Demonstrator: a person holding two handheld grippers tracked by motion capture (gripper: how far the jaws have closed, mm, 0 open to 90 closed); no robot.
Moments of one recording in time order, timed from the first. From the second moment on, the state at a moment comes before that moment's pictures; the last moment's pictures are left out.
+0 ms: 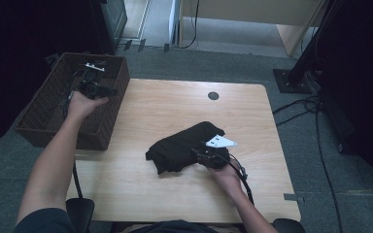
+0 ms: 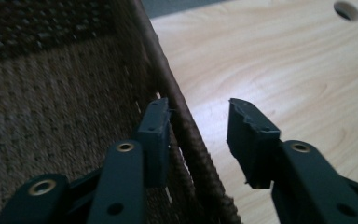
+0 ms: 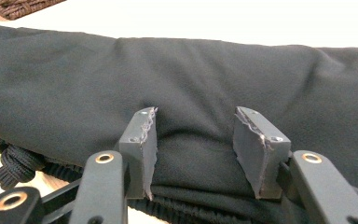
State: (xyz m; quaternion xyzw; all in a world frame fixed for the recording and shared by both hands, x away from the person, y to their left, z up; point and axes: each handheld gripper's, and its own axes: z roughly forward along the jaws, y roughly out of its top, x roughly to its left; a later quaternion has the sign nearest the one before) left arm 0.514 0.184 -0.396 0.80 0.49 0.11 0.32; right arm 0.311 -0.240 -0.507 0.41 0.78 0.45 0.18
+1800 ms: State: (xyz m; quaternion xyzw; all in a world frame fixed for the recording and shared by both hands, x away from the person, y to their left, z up) left arm 0.440 0.074 -0.408 0.86 0.39 0.04 0.34; right arm 0.311 -0.240 -0.508 0.41 0.77 0.45 0.18
